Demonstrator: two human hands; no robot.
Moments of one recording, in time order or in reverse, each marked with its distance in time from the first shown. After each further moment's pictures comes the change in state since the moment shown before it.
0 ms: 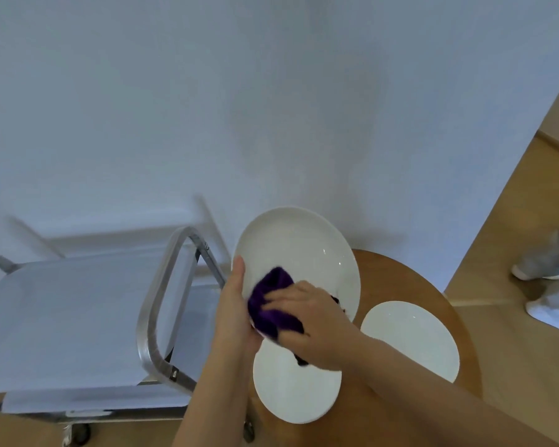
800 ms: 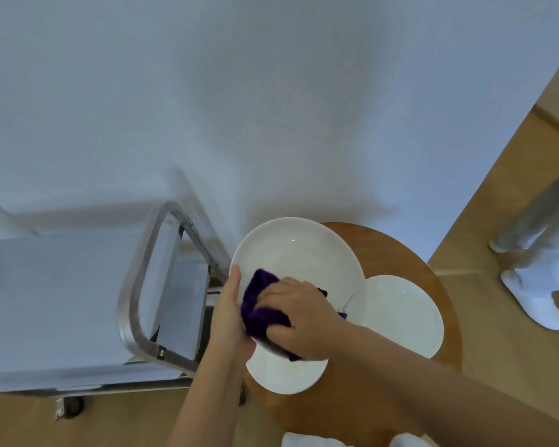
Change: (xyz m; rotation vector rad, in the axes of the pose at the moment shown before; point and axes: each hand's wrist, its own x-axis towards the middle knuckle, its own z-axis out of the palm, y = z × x) left_hand 0.015 -0.037 -0.040 0.037 0.149 -0.196; right_hand 0.001 0.014 0.022 0.030 -0.089 0.007
